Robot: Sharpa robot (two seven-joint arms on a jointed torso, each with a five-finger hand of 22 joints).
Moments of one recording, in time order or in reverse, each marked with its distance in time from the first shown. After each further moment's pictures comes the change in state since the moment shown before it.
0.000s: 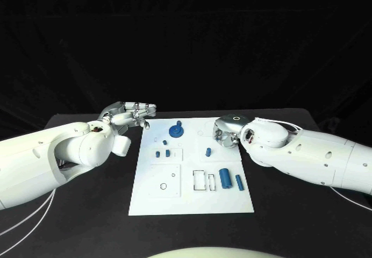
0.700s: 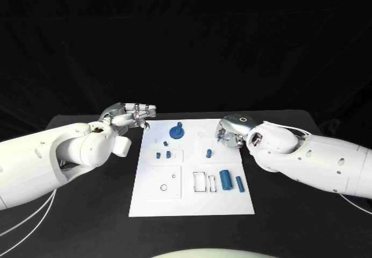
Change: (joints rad) left arm 0.000 0.003 -0.001 -0.012 0.000 0.001 0.001; left_hand 0.035 0.024 0.004 -0.015 0.000 -0.007 0.006 0.000 -0.004 -0.010 0.003 0.000 0.001 0.000 0.000 -0.004 -0.002 0.000 0.007 0.000 -0.009 -0.006; right arm -0.006 -0.066 0.002 0.077 -0.011 -0.113 -0.003; right_hand 0.000 0.013 -0.003 0.003 -0.062 0.000 0.000 -0.005 0.012 0.002 0.002 -0.013 0.003 0.000 0.000 0.017 0.008 0.000 0.000 0.000 0.013 0.000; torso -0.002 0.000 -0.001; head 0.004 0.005
